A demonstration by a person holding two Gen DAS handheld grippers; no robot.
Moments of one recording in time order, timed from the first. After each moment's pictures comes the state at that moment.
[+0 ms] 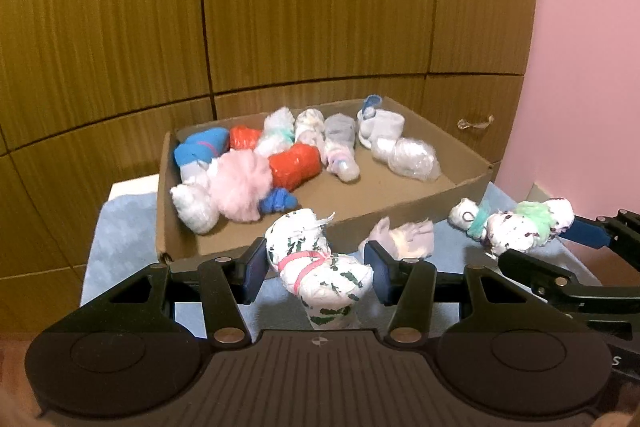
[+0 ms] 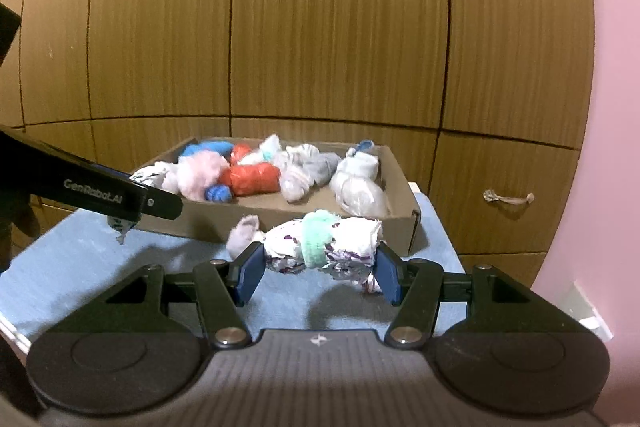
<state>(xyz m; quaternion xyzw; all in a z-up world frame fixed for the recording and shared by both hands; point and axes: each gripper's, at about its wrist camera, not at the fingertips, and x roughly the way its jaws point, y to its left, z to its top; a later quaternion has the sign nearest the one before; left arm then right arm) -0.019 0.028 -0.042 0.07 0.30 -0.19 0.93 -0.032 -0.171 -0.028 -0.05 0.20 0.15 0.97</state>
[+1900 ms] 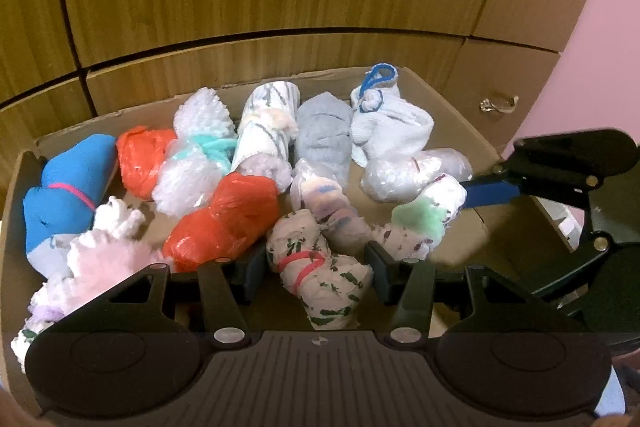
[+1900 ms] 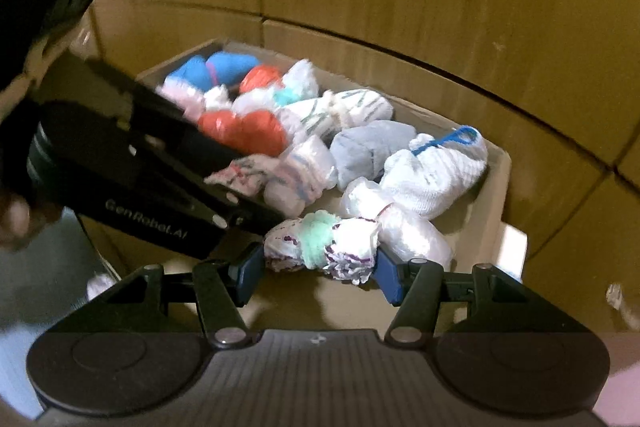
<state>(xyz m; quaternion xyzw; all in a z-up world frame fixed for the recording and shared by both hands) 0.160 -0.050 -0.085 0.05 0.43 -0.23 0.87 0.192 -0.156 -0.031 -0.20 0.37 0.37 0.83</state>
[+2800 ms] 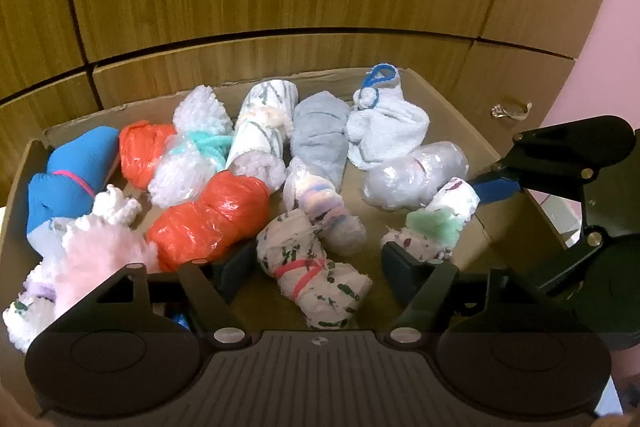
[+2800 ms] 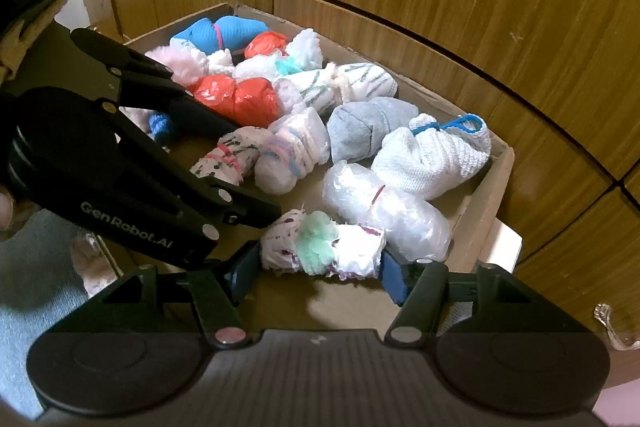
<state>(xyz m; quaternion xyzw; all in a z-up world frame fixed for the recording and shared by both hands) 0.156 -0.063 -0.090 0.04 0.42 -0.20 0.88 0.204 -0.160 -0.032 -0.24 0.39 0.38 0.80</state>
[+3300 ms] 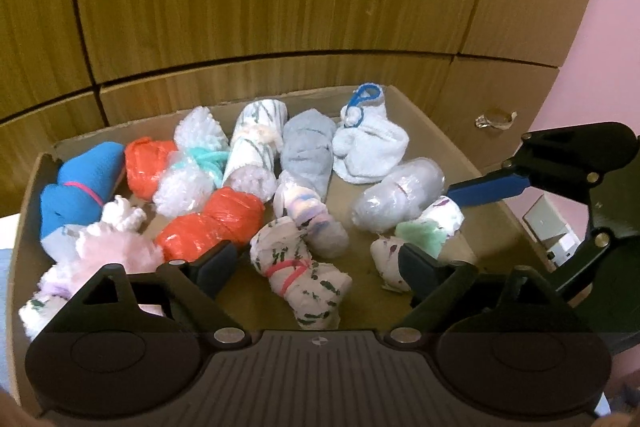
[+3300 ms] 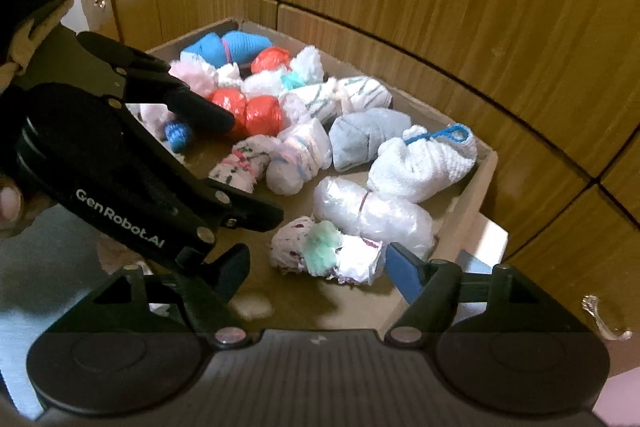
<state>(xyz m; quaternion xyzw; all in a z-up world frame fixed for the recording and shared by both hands) 0.137 -0.055 -0.070 0.04 0.41 -0.21 0.89 0.184 -0.167 -0.010 -0.23 0.38 0.37 0.82</state>
